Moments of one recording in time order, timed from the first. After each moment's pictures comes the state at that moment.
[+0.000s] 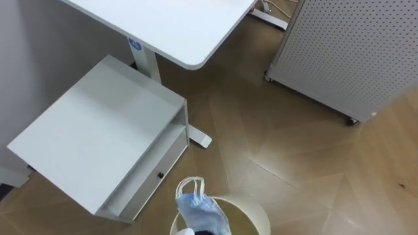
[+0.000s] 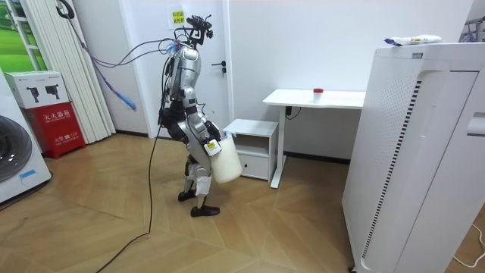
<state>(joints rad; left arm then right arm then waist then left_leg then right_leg) -0.15 0.11 -0.67 1.00 0.38 -0.28 0.36 -0.13 -0.21 0.50 1.09 0.43 -0.26 0.02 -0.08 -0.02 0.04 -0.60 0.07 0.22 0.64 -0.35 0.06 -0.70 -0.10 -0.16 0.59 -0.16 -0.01</state>
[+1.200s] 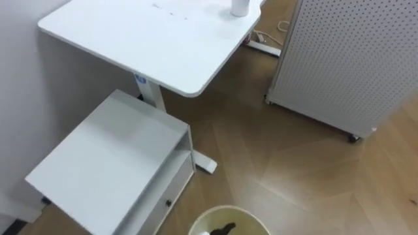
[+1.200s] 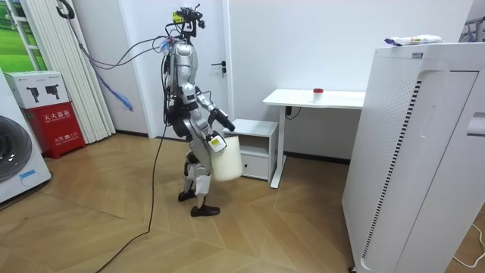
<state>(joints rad) -0.09 0.22 -0.59 0.67 0.37 -0.33 0.04 -0.12 -0.24 0.31 1.17 0.35 -0.26 0.13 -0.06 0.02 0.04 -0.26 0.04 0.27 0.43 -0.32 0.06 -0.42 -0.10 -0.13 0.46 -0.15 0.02</state>
